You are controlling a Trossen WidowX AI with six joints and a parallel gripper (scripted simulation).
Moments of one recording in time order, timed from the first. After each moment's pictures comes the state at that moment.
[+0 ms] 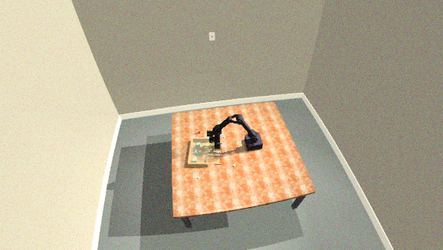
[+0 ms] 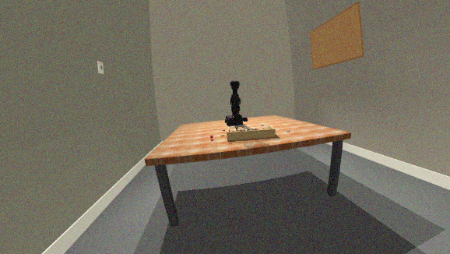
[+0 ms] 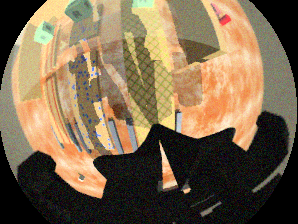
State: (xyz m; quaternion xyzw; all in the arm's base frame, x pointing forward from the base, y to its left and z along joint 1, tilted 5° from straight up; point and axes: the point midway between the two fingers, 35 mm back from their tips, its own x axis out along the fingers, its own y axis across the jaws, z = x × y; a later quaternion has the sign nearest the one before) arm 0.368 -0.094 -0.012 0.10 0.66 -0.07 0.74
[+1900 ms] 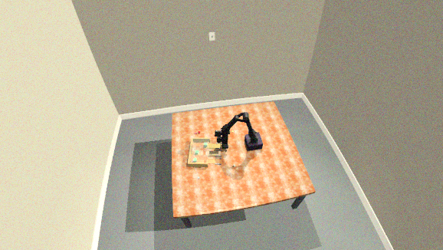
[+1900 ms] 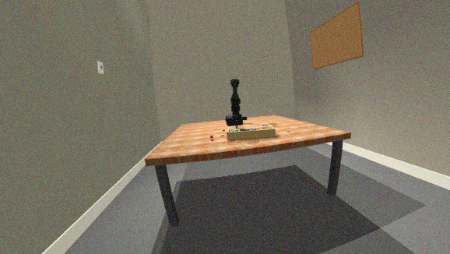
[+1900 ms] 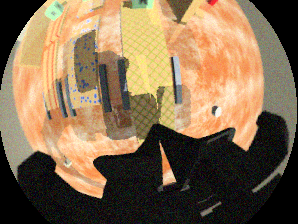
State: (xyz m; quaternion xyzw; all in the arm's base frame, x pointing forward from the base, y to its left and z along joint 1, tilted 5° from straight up) arm 0.294 -0.073 -0.020 0.10 0.66 -0.07 0.75
